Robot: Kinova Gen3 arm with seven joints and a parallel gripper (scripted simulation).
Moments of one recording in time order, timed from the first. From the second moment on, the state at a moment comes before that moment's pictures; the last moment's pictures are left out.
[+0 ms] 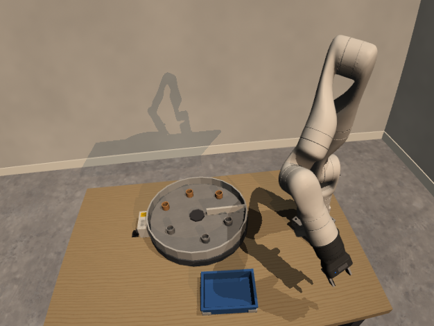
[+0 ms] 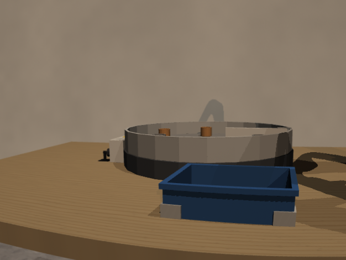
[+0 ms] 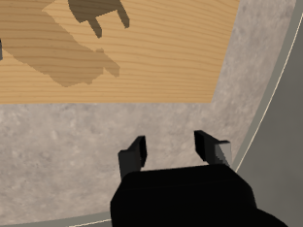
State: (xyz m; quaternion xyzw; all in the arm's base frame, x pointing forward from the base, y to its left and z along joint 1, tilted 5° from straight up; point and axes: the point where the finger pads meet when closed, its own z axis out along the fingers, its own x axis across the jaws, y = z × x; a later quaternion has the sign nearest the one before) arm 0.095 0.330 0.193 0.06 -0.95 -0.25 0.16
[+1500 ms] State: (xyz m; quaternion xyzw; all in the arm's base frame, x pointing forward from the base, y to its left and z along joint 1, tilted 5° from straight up) arm 0.210 0.216 0.259 0.06 -0.95 -0.25 0.16
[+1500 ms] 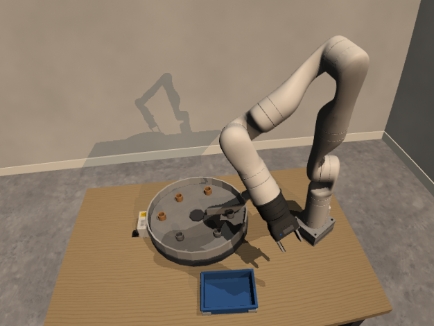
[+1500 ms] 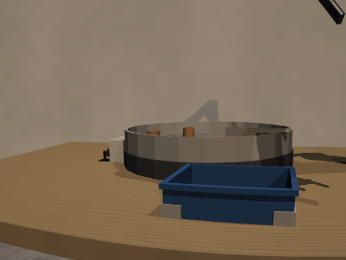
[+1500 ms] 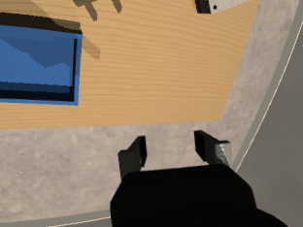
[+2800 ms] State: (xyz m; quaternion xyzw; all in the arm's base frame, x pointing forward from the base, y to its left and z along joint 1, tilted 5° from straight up) arm 0.290 0.137 0.301 0.06 -0.95 -0.25 0.15
